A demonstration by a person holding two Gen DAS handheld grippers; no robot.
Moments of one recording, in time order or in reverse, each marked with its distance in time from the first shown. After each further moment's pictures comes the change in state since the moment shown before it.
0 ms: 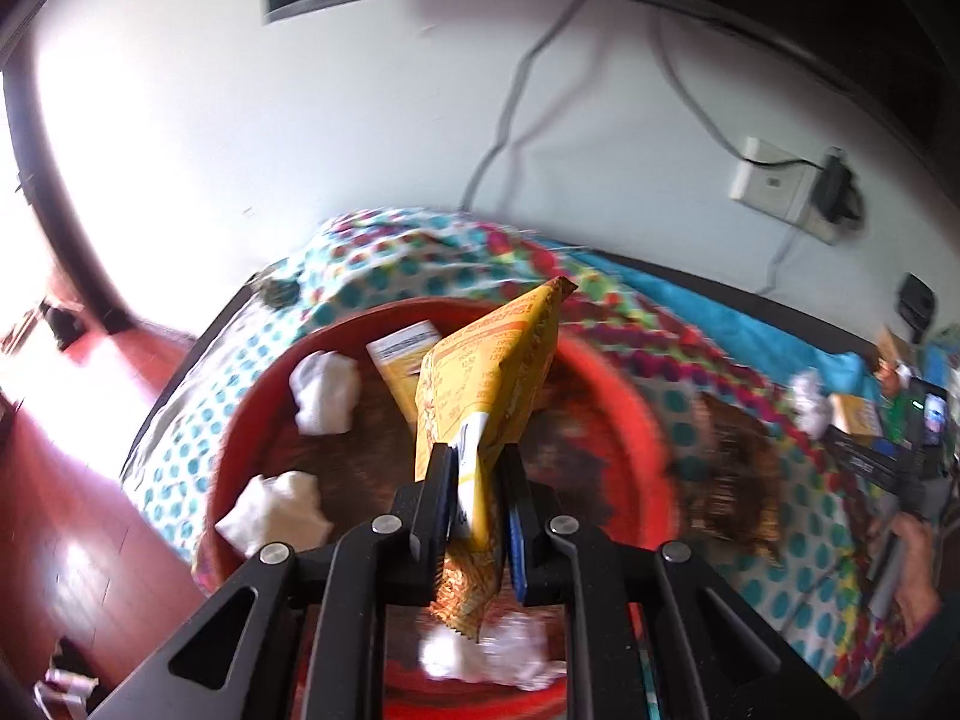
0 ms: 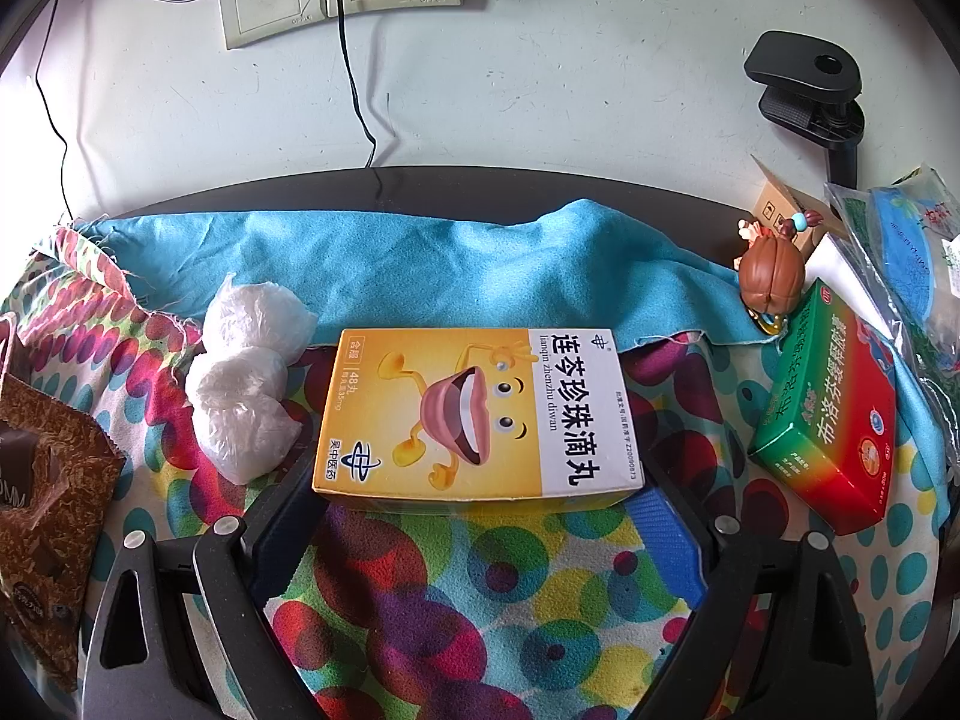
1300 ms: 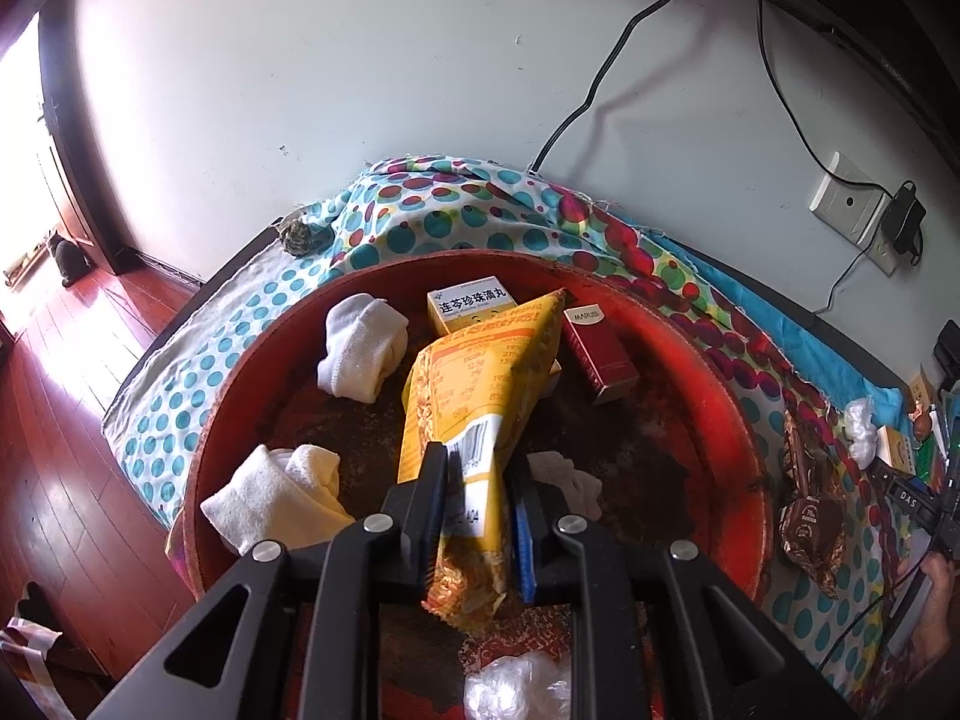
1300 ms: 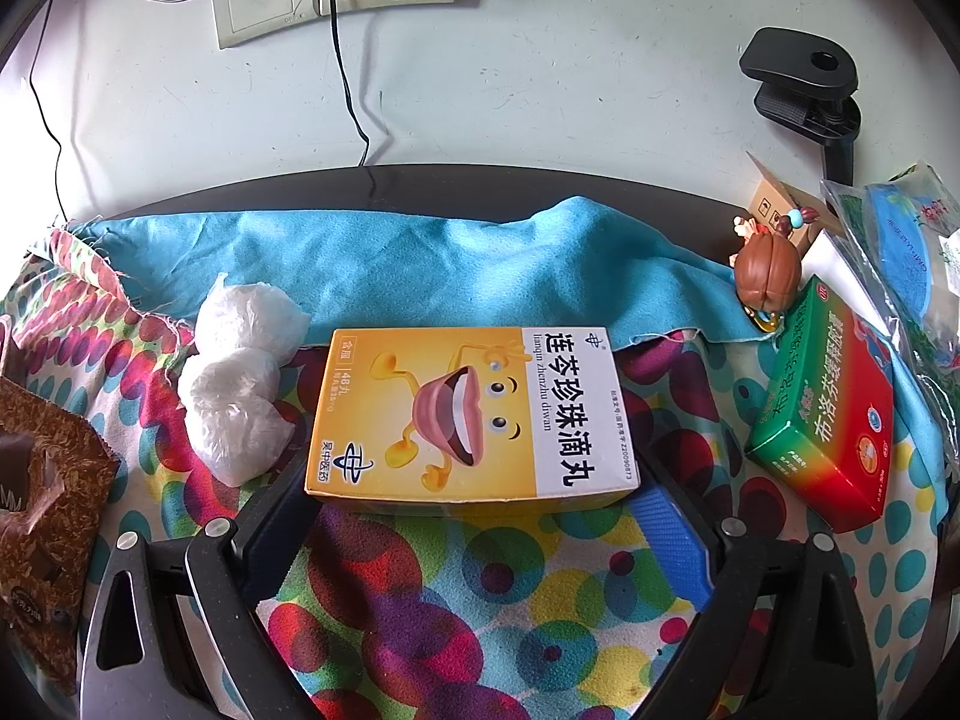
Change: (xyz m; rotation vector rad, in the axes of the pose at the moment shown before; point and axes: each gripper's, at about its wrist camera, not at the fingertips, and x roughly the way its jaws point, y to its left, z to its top) left arm 0.052 0.039 -0.017 -0.140 0.031 -0.001; right arm 0.000 -0.002 0.000 0.003 0.003 -0.005
